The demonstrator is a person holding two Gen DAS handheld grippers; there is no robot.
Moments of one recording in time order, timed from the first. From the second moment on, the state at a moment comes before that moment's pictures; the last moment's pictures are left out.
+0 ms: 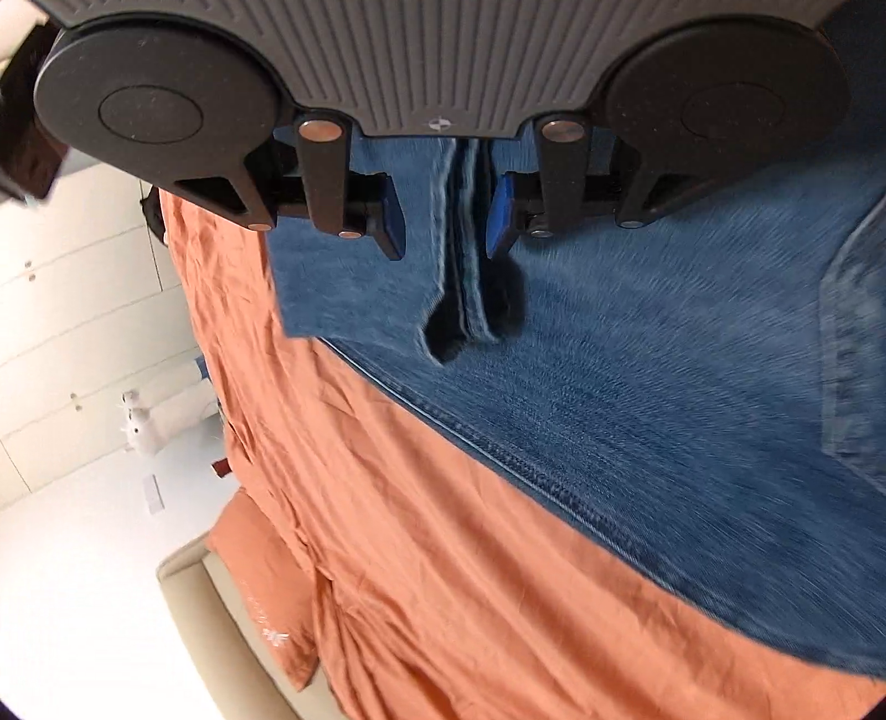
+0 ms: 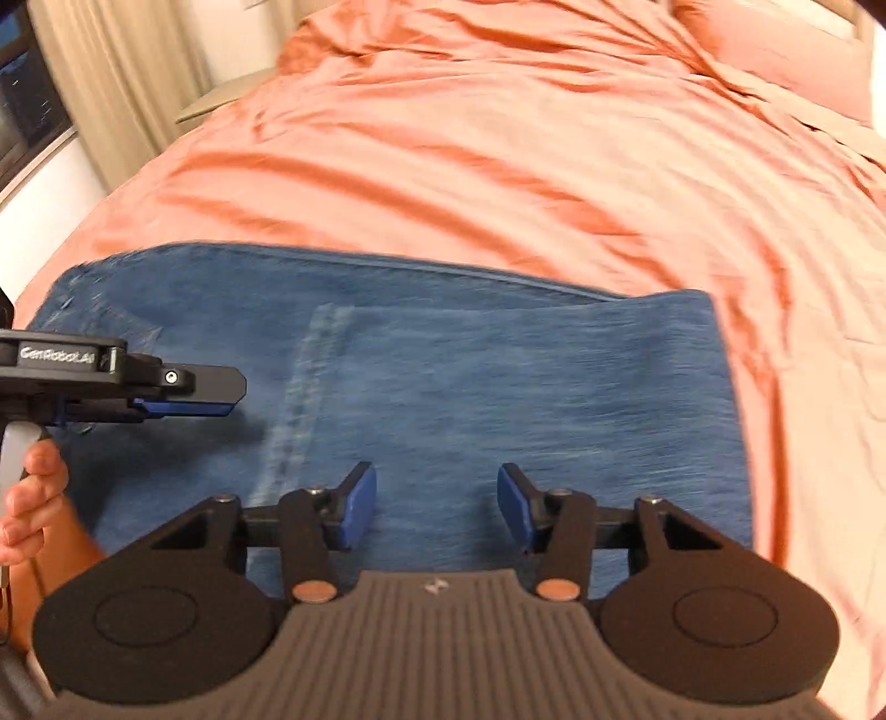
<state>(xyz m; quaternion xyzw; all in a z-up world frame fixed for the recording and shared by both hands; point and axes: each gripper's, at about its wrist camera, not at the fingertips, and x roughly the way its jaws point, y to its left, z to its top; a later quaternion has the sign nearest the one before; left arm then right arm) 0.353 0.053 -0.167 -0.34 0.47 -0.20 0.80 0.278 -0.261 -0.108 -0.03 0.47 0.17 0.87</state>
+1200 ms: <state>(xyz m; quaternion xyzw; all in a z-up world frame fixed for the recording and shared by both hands) 0.392 0.016 -0.175 -0.14 0.43 -0.18 0.87 0.433 -0.366 -0.178 -0.02 0.44 0.09 0.89</state>
